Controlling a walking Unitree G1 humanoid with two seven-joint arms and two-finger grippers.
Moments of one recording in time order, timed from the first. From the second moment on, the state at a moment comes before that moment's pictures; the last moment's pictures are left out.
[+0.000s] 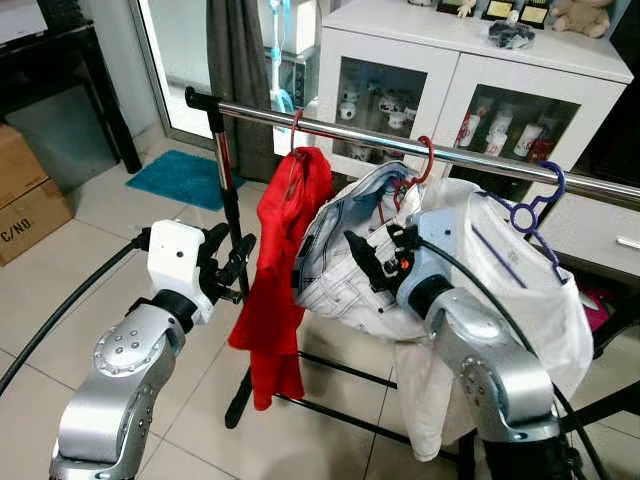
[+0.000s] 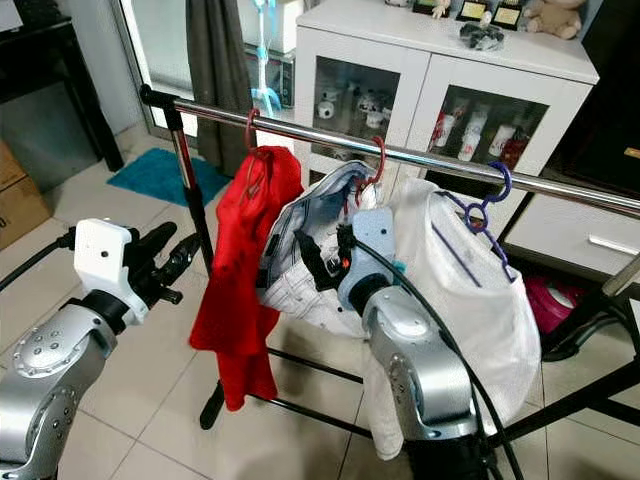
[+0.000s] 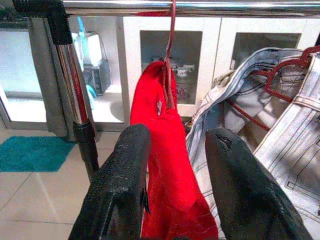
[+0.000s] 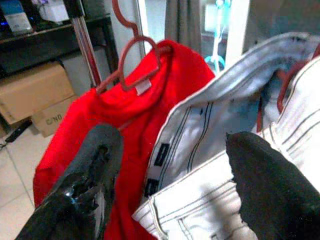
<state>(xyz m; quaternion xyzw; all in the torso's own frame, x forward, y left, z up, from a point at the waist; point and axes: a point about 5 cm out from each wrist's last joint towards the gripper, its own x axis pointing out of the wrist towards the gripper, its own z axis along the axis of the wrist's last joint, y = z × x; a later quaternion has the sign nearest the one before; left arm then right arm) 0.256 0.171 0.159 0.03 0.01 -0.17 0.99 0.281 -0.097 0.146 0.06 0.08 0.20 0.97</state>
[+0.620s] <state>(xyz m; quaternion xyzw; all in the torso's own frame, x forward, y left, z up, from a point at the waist) 0.247 0.178 0.151 0.09 0.05 -0.24 0.97 0.325 -0.115 0.170 0.03 0.06 0.13 0.99</state>
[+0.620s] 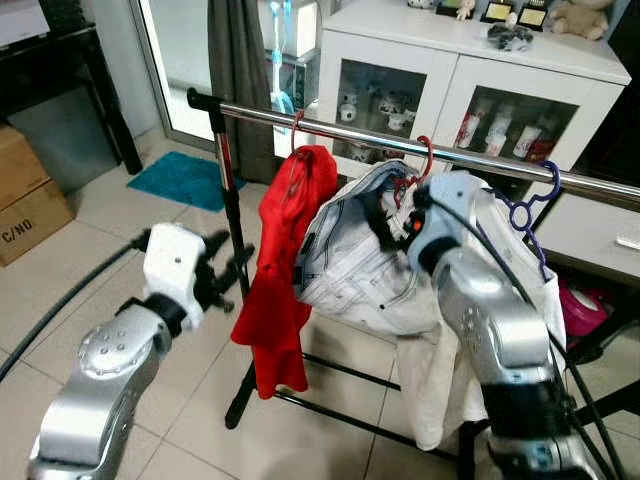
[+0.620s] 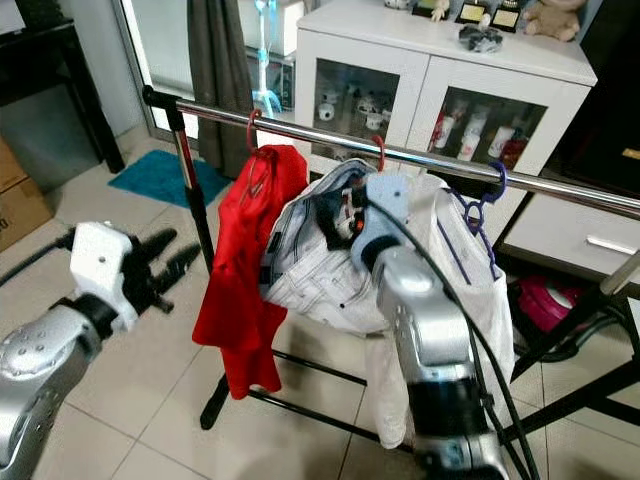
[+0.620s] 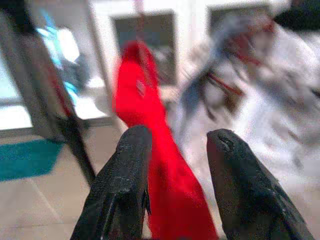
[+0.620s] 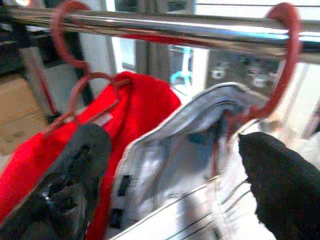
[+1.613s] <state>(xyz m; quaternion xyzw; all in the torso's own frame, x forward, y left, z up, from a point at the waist) 0.254 0.156 0.149 0.06 0.02 -0.28 0.96 0.319 -0.134 0.167 0.06 0.04 0.09 0.99</state>
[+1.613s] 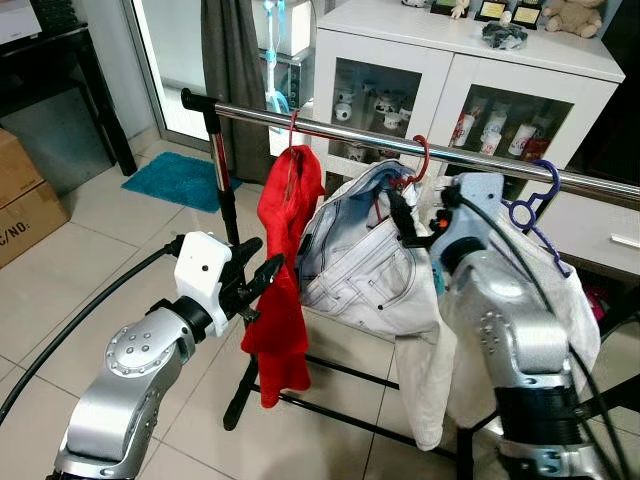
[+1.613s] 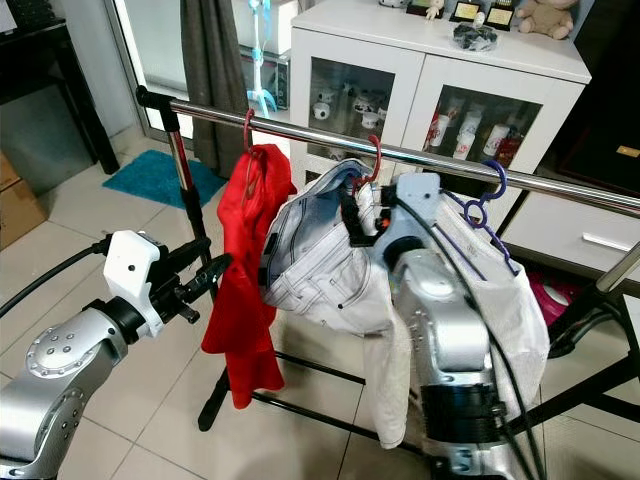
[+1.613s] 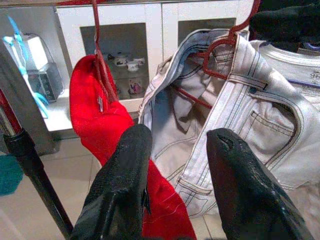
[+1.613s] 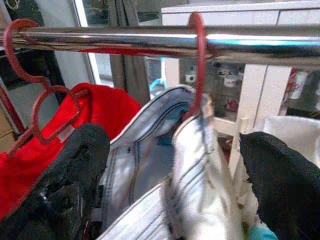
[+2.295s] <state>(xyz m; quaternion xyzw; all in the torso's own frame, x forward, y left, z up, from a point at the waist) 0.252 0.160 0.147 0.08 0.03 -0.28 0.96 0.353 -0.130 0.173 0.01 0.06 0.06 1.00</state>
